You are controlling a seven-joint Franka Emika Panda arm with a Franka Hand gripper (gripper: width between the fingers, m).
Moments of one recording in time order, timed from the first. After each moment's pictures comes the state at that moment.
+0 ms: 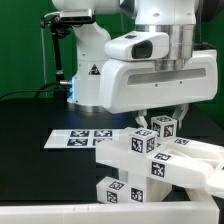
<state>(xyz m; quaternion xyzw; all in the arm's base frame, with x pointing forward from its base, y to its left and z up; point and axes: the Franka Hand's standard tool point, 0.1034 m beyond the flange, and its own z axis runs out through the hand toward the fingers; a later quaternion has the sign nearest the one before) 0.584 0.091 0.108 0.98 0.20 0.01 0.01</state>
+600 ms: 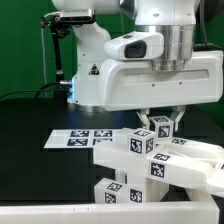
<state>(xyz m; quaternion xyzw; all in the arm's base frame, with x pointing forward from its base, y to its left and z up) 0.584 0.090 0.108 1.00 0.06 0.01 0.00</state>
